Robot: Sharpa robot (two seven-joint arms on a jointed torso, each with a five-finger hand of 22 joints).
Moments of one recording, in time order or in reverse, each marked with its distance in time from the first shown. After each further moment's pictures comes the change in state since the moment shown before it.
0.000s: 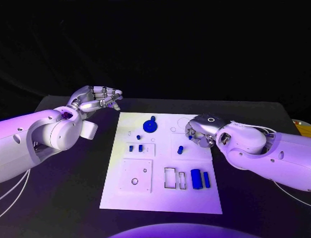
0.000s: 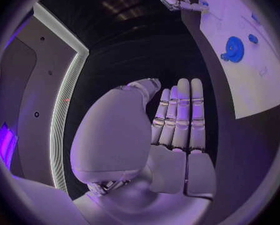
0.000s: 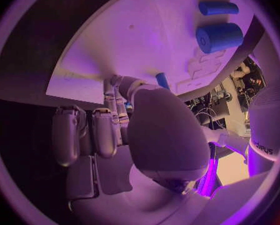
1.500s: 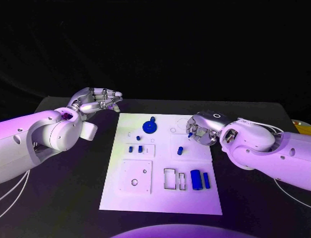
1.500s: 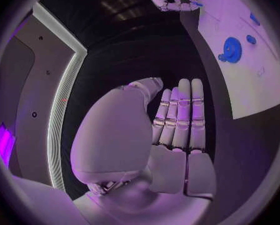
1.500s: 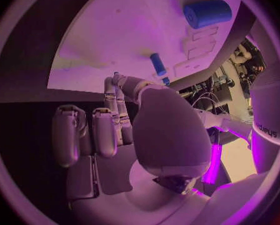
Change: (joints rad) left arm 0.000 0.000 0.000 -0.004 0.001 0.006 -0.023; left_hand 0.017 -0.001 0.001 -0.037 0.000 -0.011 0.011 0.000 0.000 -0.040 0.017 -0.009 -0.013 -0.007 0.007 -0.028 -0.006 0.000 -0.004 0.004 0.000 0.010; right arm 0.032 -0.050 0.003 0.076 0.127 -0.061 -0.014; right_hand -0.096 0.006 0.070 -0.067 -0.023 0.008 -0.007 0.024 0.029 0.054 -0.013 -0.053 0.008 0.000 -0.007 -0.004 -0.018 -0.014 0.002 -0.005 0.016 0.001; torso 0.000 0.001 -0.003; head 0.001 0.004
